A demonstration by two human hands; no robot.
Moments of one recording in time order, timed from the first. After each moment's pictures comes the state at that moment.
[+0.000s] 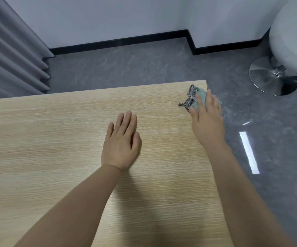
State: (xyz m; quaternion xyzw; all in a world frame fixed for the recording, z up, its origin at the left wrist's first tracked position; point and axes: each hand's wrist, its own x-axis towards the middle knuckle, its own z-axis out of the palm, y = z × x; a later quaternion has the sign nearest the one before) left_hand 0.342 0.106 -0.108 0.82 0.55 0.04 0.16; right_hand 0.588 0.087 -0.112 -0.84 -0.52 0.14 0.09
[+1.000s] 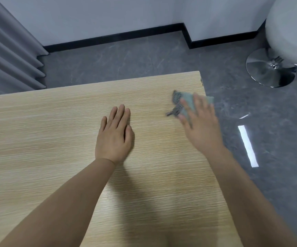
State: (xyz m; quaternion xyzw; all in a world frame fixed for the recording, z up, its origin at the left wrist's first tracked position) left_hand 0.342 0.107 -0.111 0.82 0.55 0.05 0.15; right_hand 0.583 0.052 -0.115 -0.78 -0.61 0.12 0.06
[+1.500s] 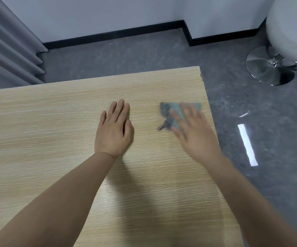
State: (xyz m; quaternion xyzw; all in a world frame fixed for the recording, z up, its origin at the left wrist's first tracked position) left_hand 0.341 0.108 -0.112 0.82 0.55 0.05 0.15; right_hand 0.567 0.024 -0.115 -0.71 -0.69 0.11 0.07
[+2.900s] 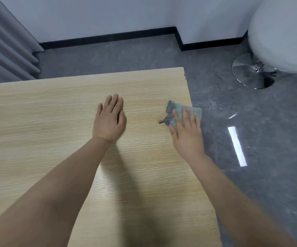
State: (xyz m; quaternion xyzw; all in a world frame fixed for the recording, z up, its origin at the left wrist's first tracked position) left_hand 0.342 0.102 -0.103 0.82 0.55 0.05 0.16; right_hand 0.559 -0.021 -0.108 -0.79 -0.60 0.13 0.05
